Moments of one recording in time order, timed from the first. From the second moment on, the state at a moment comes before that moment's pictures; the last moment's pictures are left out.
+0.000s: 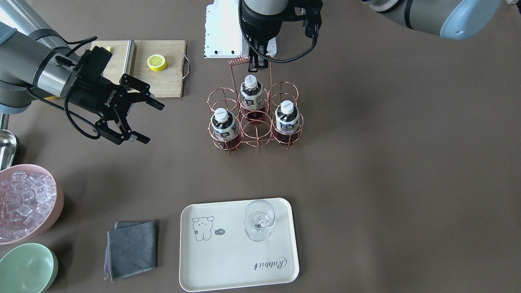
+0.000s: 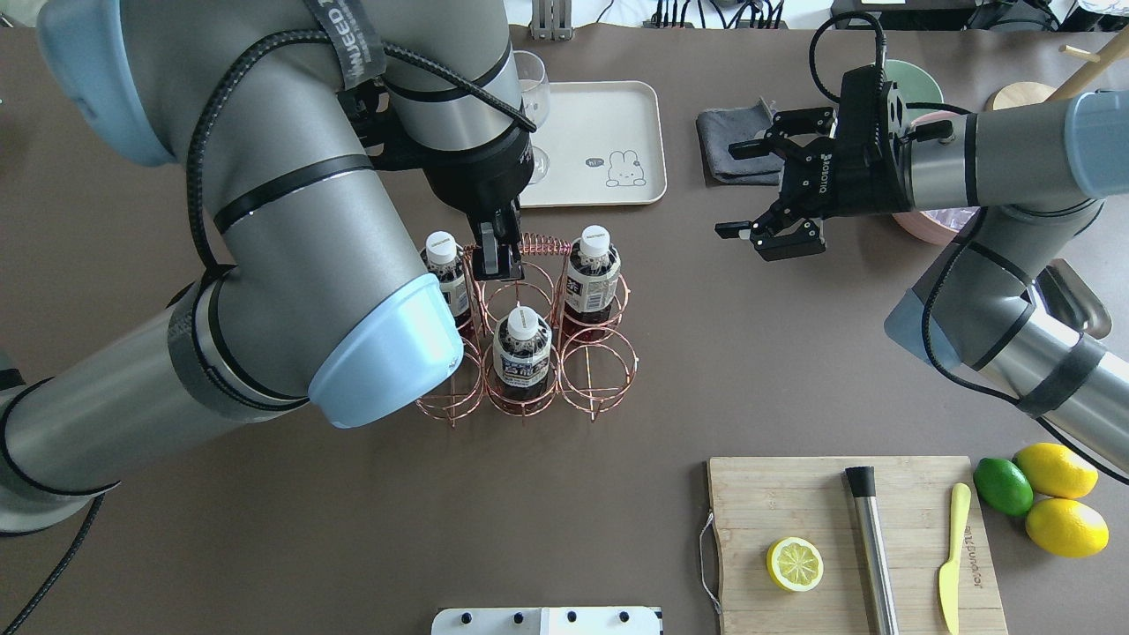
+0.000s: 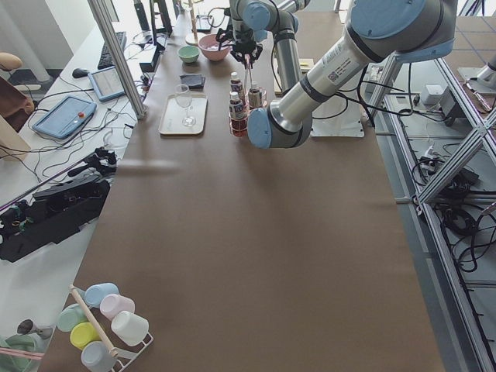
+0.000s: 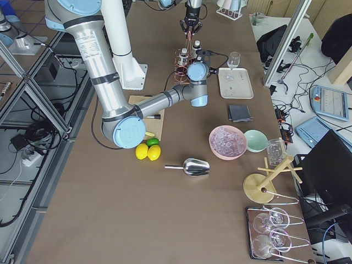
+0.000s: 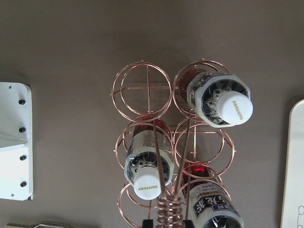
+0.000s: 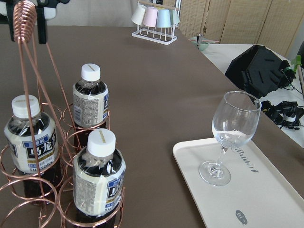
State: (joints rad) left arm -0.70 -2.59 -1.83 -1.02 -2.18 -2.69; right arm 0.88 -1.21 1.57 -0.21 2.19 0.18
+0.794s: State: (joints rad) left arm -0.69 -2.58 -1.84 -1.04 -2.18 -2.69; right arm 0.80 -1.18 1.59 -0.21 2.12 0.22
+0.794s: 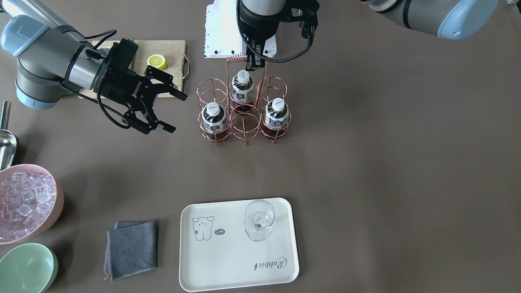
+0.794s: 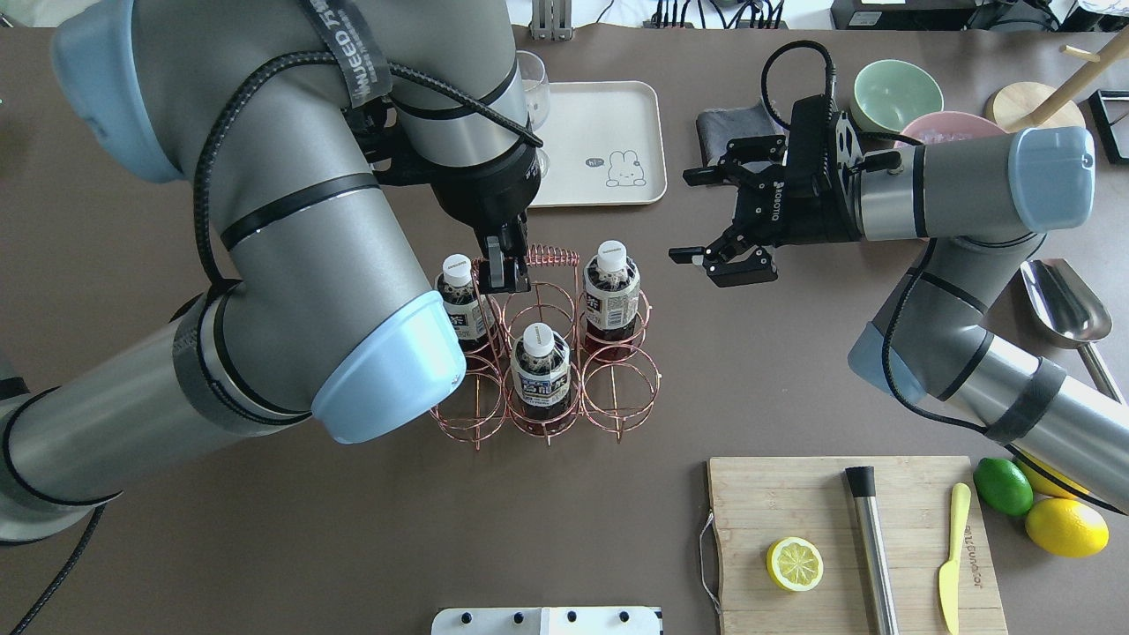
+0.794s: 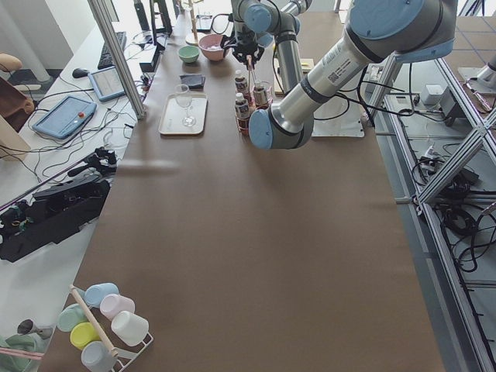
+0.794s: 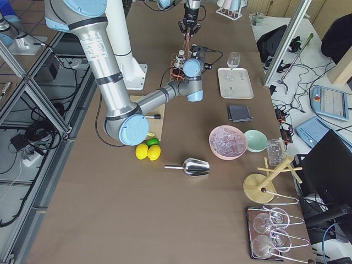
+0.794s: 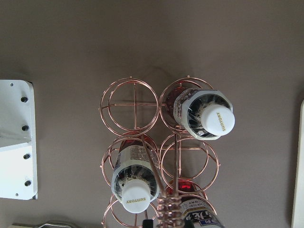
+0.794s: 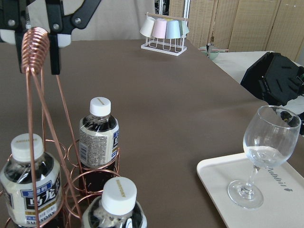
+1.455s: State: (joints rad) left arm -0.66 -2.58 -1.84 -1.06 -2.18 -2.74; right arm 0.71 -1.17 1.61 -0.21 2.08 0.35
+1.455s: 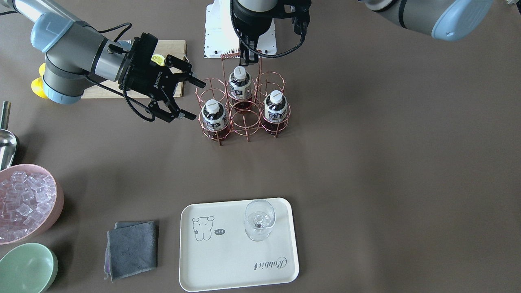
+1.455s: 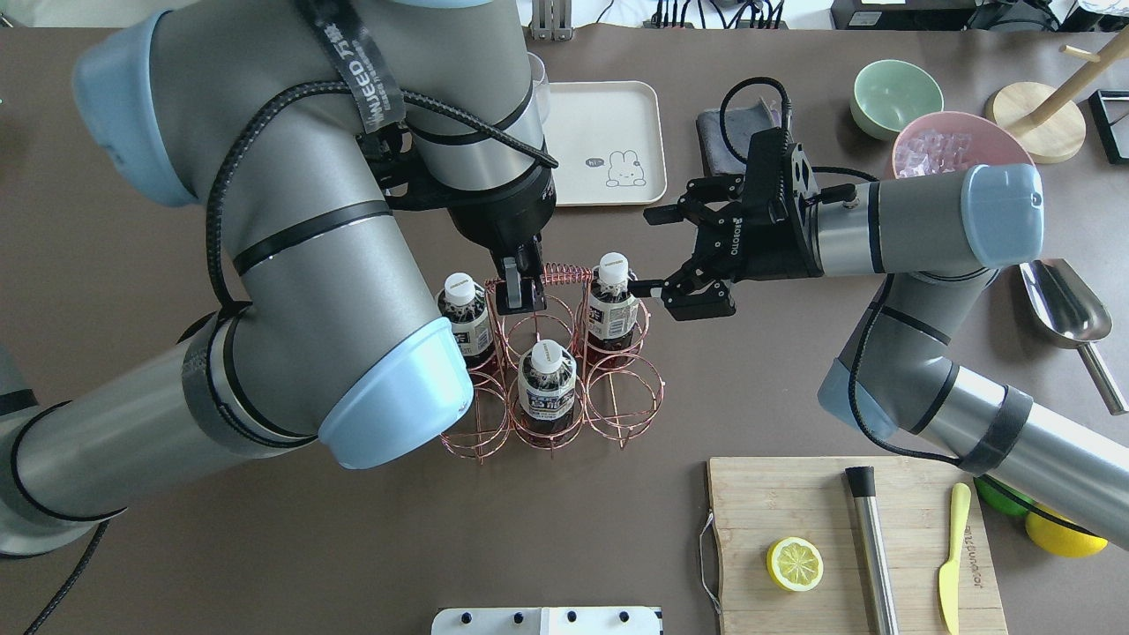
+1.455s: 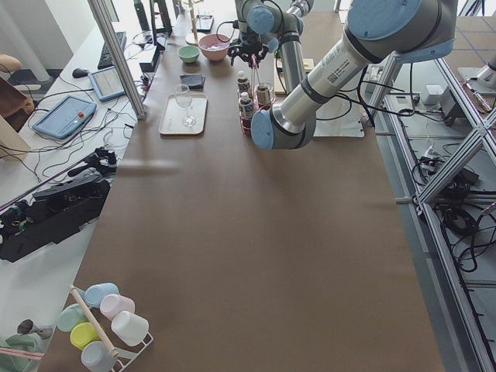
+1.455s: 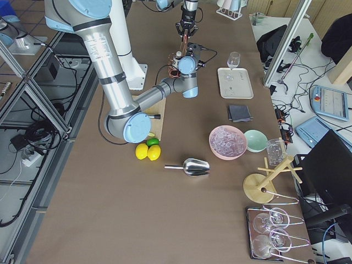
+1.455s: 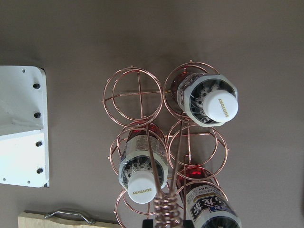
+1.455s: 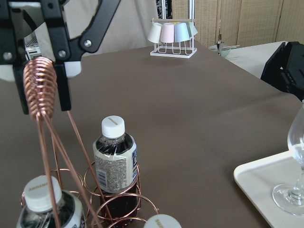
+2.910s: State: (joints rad) left arm -0.64 -2.58 -1.84 -1.08 -2.18 -2.75; right arm 0.63 -1.14 1.57 -0.19 2.00 0.37
